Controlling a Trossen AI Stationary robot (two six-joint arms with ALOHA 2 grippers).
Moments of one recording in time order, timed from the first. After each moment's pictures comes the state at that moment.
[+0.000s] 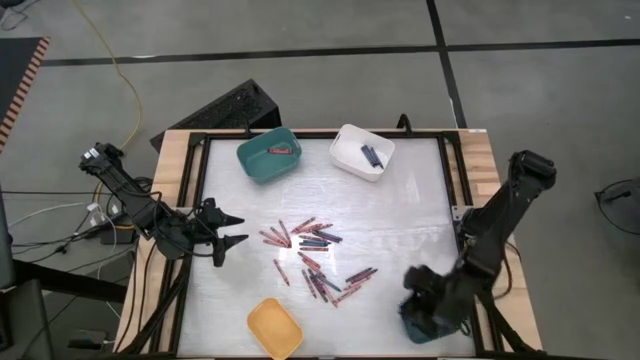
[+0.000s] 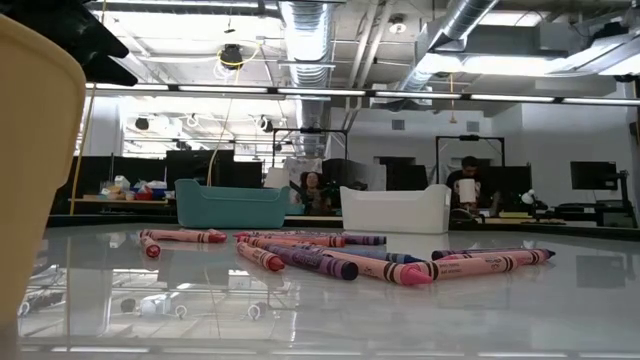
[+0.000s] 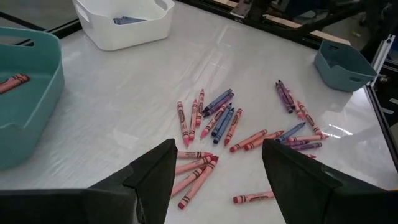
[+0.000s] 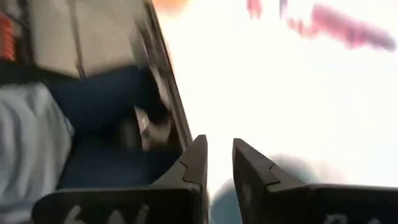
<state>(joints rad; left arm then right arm) -0.73 0.63 0.50 -0.43 -0.86 -0.72 0.93 1.28 0.96 -0.48 0.36 1.27</state>
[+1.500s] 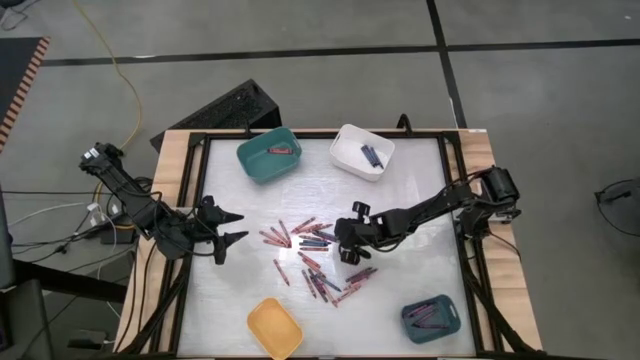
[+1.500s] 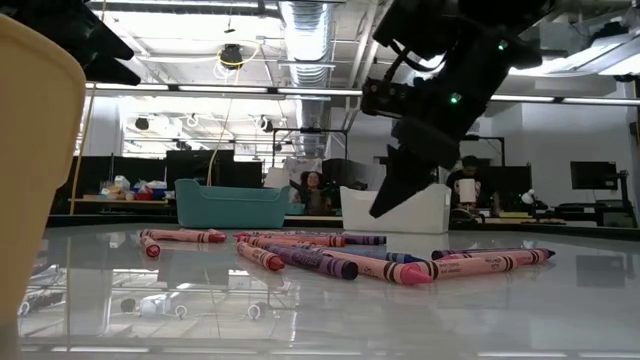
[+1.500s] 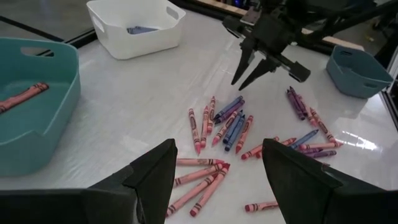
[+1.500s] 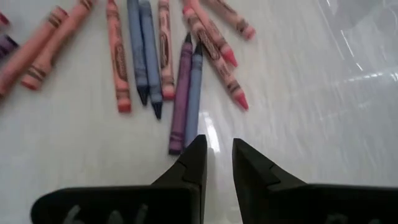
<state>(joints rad) -0.73 0.64 0.50 -0.44 -0.91 -0.70 0.19 1.69 0.96 -0.20 0.38 0.29</state>
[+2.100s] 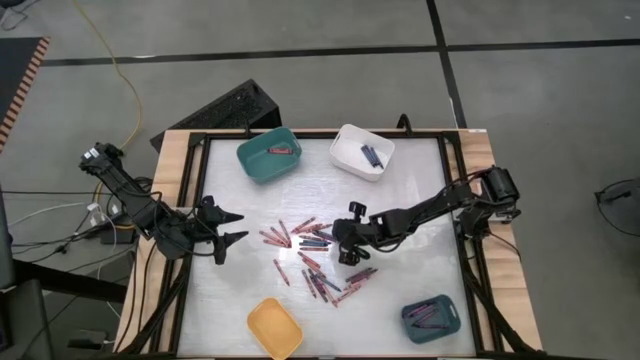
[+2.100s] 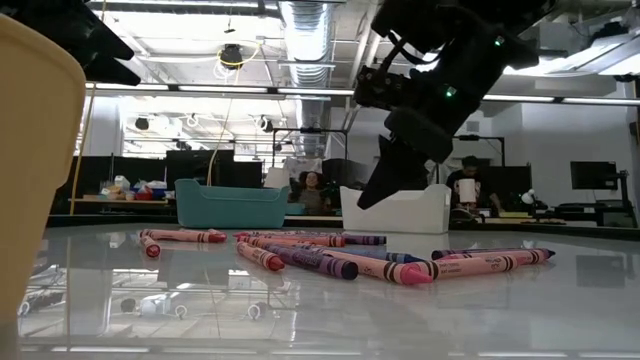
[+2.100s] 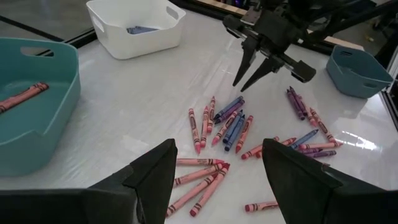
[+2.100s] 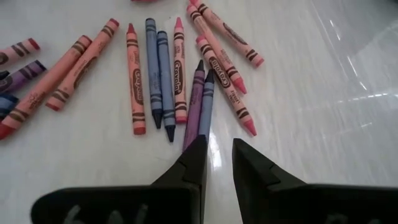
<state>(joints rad) -0.73 0.63 0.50 -0.44 -0.91 -0.70 0.19 1.69 0.96 -0.13 0.38 0.24</state>
